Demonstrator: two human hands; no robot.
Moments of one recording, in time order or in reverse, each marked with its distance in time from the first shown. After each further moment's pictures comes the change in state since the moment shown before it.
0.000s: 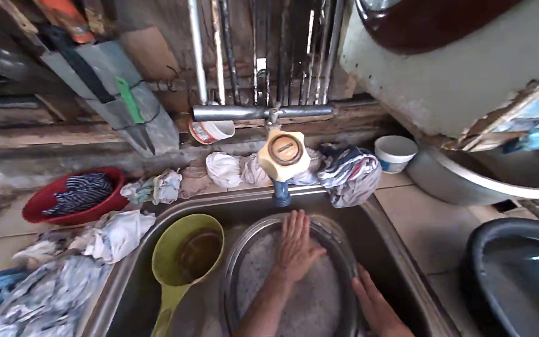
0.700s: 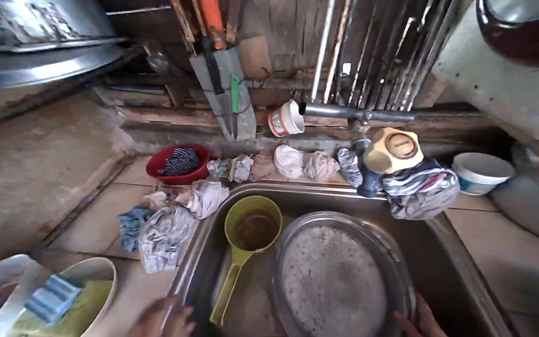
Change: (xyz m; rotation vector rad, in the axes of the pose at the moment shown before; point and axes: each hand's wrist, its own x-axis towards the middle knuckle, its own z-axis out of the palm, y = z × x) left_hand -0.319 -0.035 -0.258 0.309 0.075 -0.608; right_hand -0.015 0.016 0.006 -0.170 -0.012 -0.093
